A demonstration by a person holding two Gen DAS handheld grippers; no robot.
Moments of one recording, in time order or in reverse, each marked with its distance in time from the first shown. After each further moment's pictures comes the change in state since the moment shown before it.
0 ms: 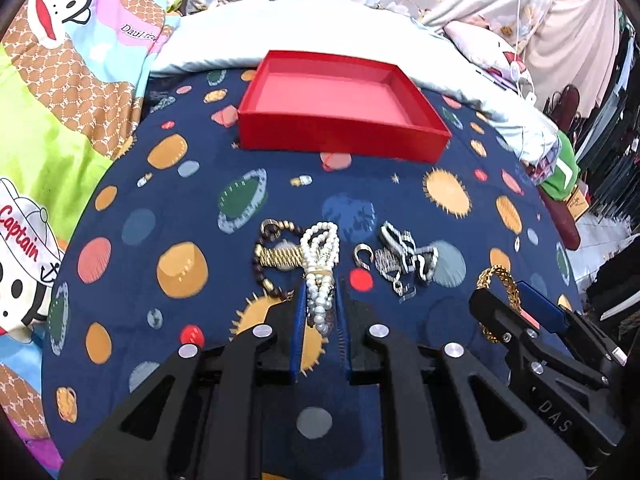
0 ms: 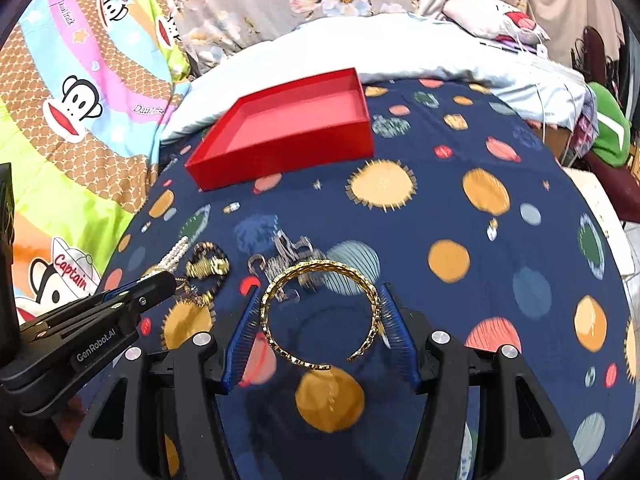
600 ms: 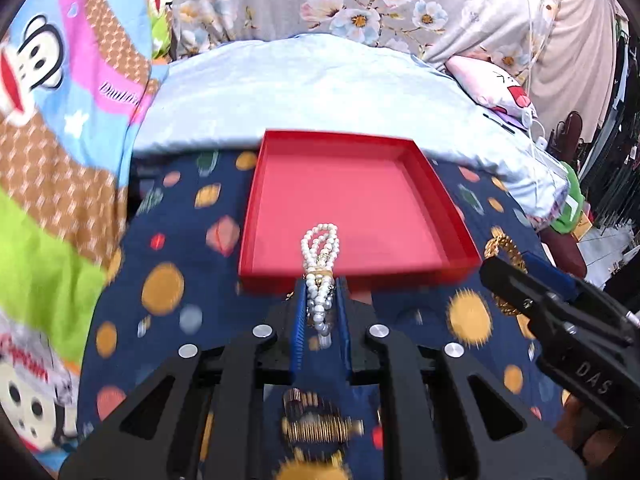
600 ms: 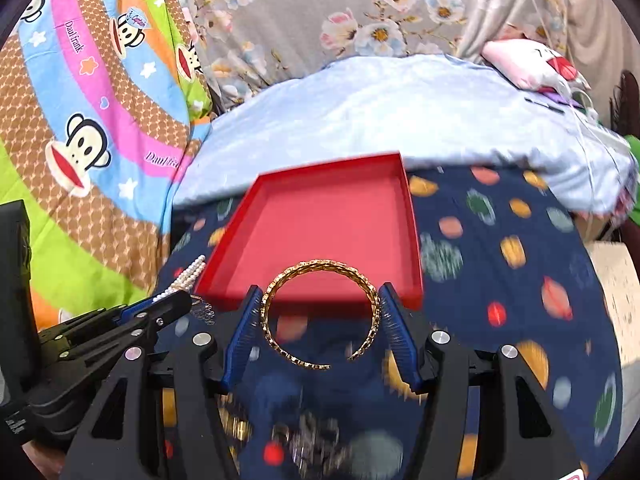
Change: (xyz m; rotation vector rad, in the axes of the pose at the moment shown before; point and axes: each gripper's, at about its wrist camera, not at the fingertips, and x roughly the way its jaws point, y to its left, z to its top) left arm 0.036 0.011 0.132 0.045 -0.113 0.002; right arm 0.047 0.019 0.143 -0.063 -0.107 0.089
